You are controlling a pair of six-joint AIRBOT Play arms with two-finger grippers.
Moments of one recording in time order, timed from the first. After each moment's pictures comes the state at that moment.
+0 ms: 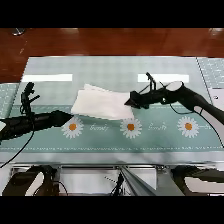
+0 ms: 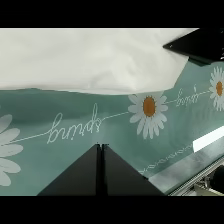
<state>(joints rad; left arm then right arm) 0.05 -0.63 0.49 0.68 -1.07 -1.23 0.23 -1.49 1.03 -0.57 0.97 1.31</state>
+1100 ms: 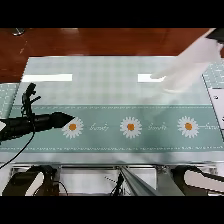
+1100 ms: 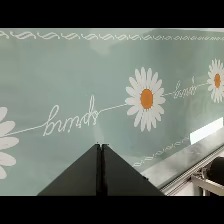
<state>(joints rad) 0.05 -0.63 0.49 0.68 -1.11 -1.23 -0.27 -1.38 1.99 -1.09 1.58 1.77</state>
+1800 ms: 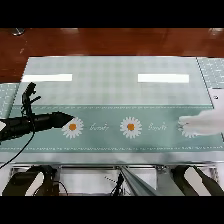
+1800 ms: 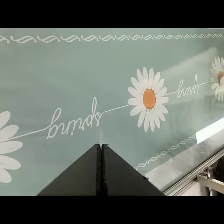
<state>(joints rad) 0.05 -0.63 0.49 0.68 -1.10 -1.19 -0.66 -0.89 1.46 -1.49 1.85 1.90</state>
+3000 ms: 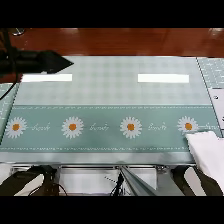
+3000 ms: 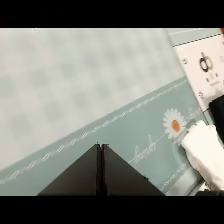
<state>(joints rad) -0.08 -1.07 1.31 0.68 -1.18 -1.22 -0.54 -0.82 1.18 -0.94 1.27 1.64</state>
